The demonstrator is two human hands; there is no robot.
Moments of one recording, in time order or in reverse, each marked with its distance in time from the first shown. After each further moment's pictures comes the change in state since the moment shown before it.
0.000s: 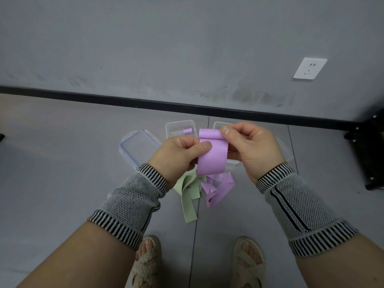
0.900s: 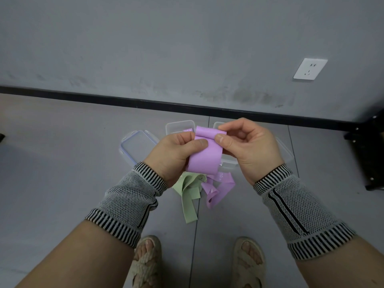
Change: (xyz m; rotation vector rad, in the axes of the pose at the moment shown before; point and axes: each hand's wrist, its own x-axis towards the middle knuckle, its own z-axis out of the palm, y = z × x) left_hand 0.002 0.002 -0.006 -0.229 -0.109 -0.019; right_hand -0.008 -0.006 0.007 0.041 -0.052 -0.109
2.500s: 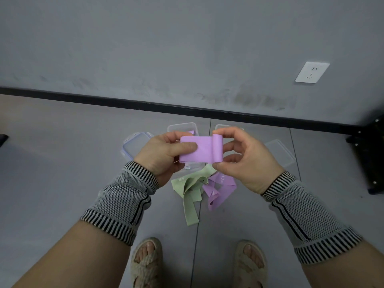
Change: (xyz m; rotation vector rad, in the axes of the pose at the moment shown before) left_hand -0.003 0.012 -0.016 -0.048 0.148 -0.087; right_hand -0.004 0.006 -0.008 -0.256 -0.276 -0.013
